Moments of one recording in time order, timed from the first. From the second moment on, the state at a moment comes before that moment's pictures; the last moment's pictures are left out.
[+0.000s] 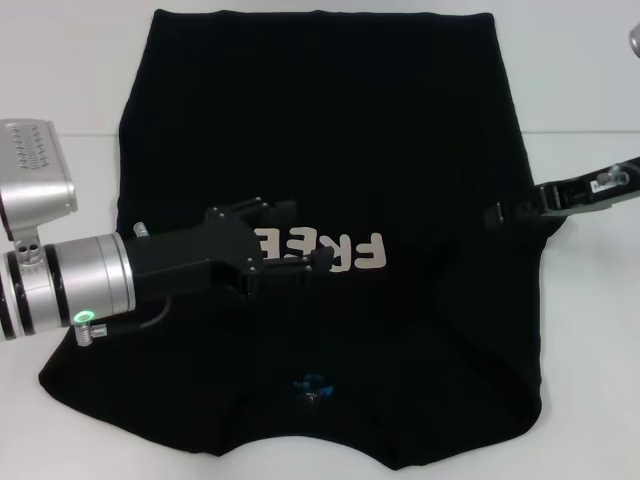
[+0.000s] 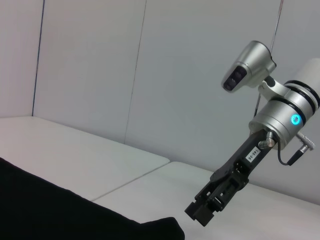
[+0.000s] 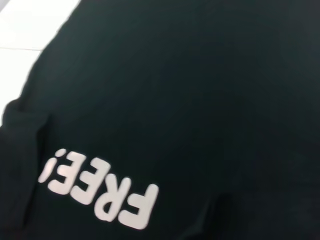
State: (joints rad) left arm -0.58 -2.14 0.68 0.60 1.88 1.46 -1.27; right arm 0.86 1.91 -0.85 -0.62 -2.43 -1.24 2.41
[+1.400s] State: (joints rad) left arm -0.58 -2.11 0.68 0.60 1.87 1.46 -1.27; right arm 0.99 2.02 -0.86 -0.38 -2.44 -0.91 2.54
